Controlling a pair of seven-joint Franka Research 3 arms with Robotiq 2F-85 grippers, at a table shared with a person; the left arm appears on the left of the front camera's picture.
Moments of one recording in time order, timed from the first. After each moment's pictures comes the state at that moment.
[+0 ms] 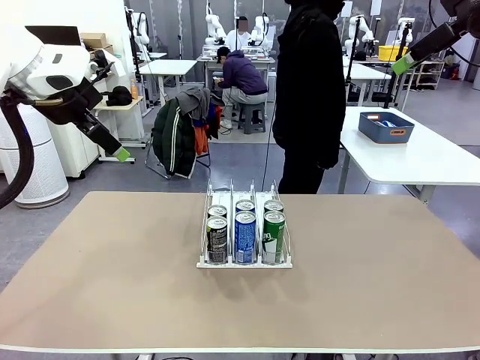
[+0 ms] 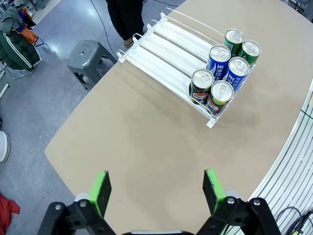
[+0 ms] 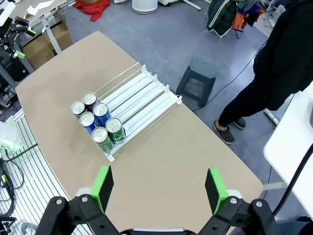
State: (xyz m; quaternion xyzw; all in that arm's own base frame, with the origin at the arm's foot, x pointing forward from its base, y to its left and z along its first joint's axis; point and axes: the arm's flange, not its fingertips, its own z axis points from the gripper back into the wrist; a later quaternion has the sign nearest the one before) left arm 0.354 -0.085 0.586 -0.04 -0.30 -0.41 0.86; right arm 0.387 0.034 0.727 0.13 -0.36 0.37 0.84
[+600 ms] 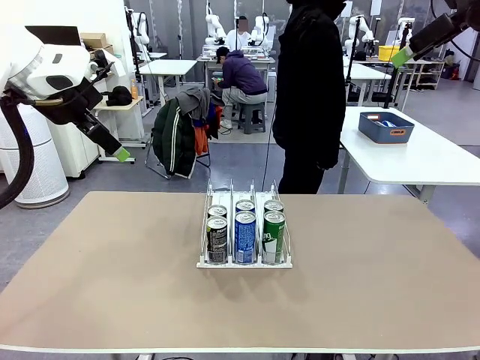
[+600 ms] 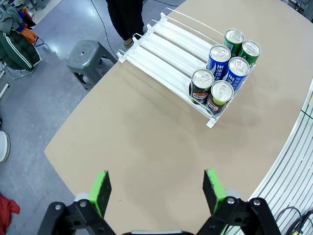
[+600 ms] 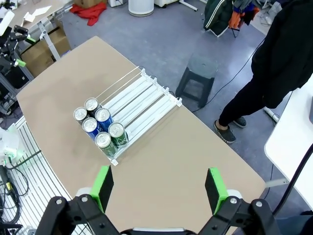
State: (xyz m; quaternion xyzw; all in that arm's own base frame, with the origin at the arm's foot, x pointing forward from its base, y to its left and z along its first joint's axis) left arm 0.354 -0.085 0.586 -0.04 -0.30 -0.41 0.86; right arm 0.380 0.041 0.740 0.13 -0.37 0.35 0.85
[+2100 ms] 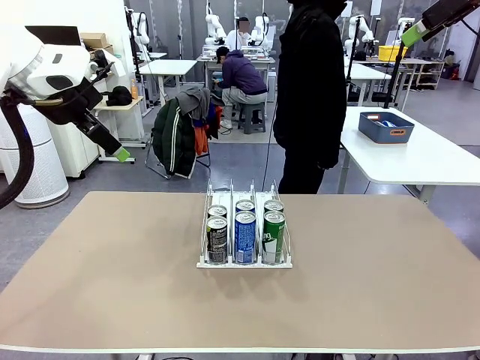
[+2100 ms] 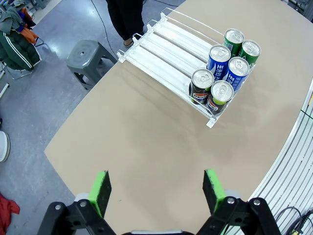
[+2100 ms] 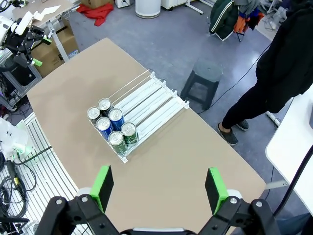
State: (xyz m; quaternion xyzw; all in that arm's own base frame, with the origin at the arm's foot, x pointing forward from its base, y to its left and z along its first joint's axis) left arm 0.355 -0.085 0.585 -0.04 -0.30 -0.41 0.86; right arm 0.351 0.046 0.773 0.14 -0.37 0.37 0.84
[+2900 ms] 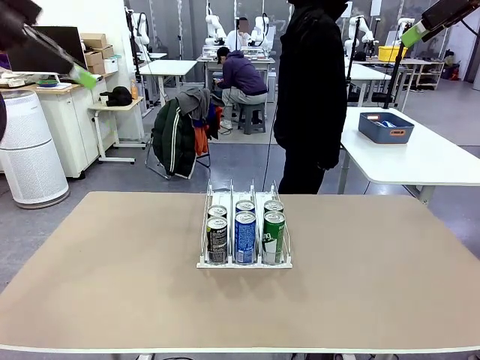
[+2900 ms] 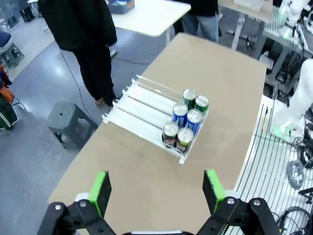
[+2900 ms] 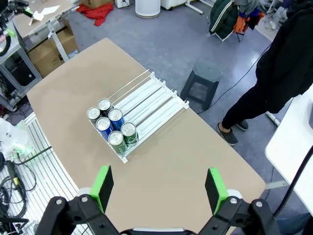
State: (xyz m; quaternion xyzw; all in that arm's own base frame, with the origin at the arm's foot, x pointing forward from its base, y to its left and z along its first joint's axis) left arm 0.344 -0.017 0.712 -0.18 -0.39 -0.46 0.78; right arm 0.351 0.046 0.773 0.14 -0.37 0.37 0.84
